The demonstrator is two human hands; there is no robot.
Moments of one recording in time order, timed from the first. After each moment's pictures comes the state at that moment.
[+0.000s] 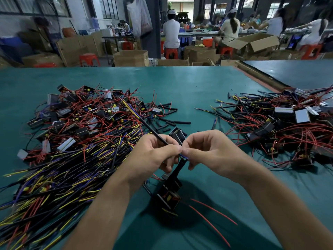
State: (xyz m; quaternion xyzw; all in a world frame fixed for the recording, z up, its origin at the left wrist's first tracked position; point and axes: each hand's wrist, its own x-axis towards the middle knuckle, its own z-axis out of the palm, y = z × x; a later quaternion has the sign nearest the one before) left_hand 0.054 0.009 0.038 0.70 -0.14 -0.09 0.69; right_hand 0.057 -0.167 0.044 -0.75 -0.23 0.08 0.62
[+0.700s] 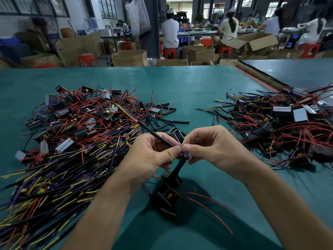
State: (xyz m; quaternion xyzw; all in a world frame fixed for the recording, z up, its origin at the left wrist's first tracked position) left_hand 0.053 0.008 0.033 0.70 -0.15 -0.05 0.70; right_hand 0.061 -0.176 0.042 -0.72 -0.22 0.07 0.66
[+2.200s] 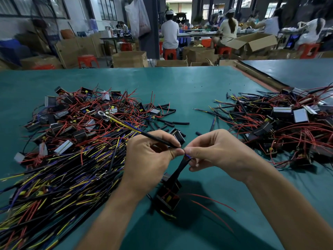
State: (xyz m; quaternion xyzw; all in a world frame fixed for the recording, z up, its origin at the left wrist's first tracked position) left_hand 0.048 -0.005 0.034 0.77 -0.14 0.21 0.59; right_hand 0.059 -0.177 0.049 -0.72 -0.10 0.14 0.67
